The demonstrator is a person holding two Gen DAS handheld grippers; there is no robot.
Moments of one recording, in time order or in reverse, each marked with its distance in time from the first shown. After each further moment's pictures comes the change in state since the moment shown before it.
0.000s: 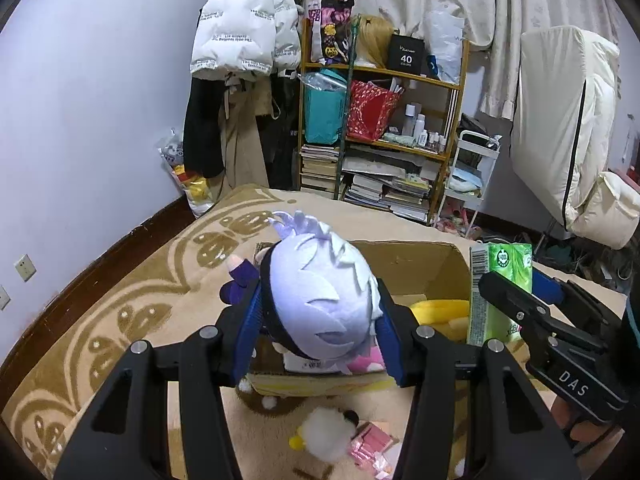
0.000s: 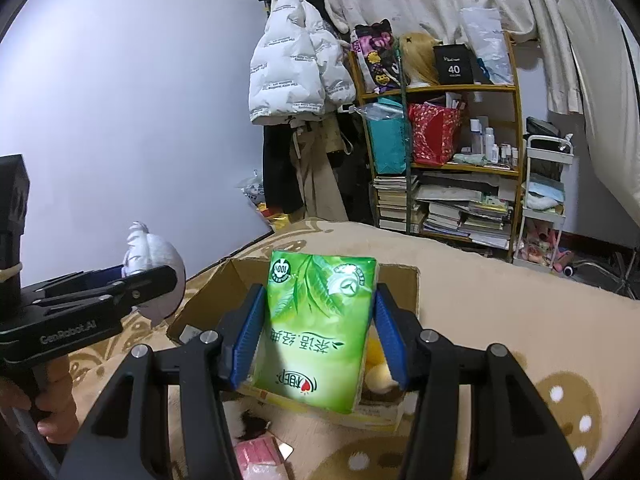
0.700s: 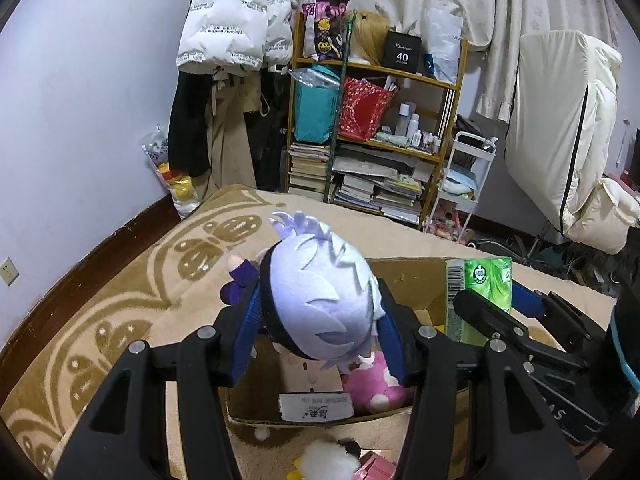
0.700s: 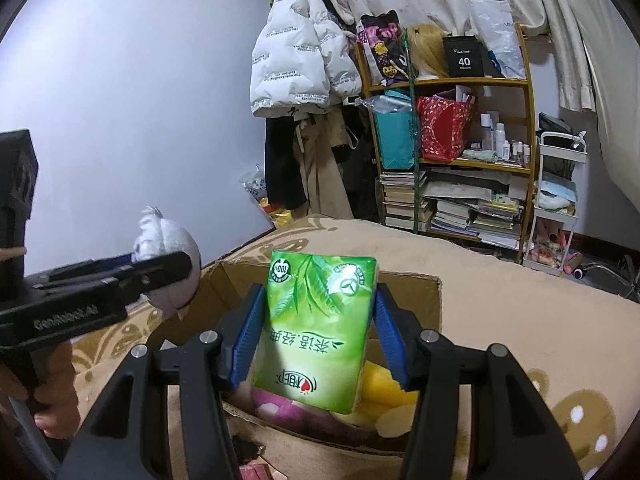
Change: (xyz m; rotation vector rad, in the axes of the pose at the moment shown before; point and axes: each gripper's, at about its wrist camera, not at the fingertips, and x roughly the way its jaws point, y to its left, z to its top) left arm 0.043 0.006 0.014 -0.011 0.006 -0.050; right arm 0.039 -0.001 0.003 -0.006 0.010 0.026
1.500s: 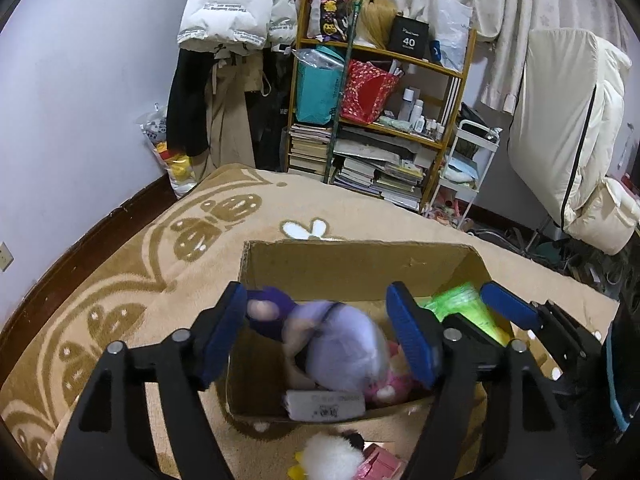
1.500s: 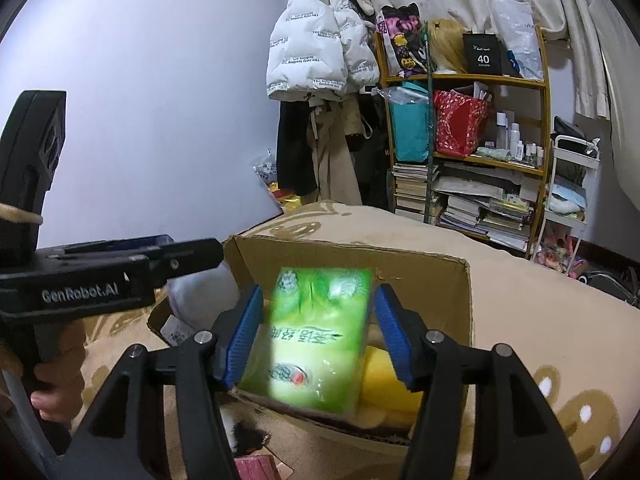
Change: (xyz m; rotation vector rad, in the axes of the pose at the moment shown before) left arm 0.014 0.011 -0.004 -0.033 0.062 -0.012; right arm 0.012 0.010 -0.016 -0.048 0.042 0.016
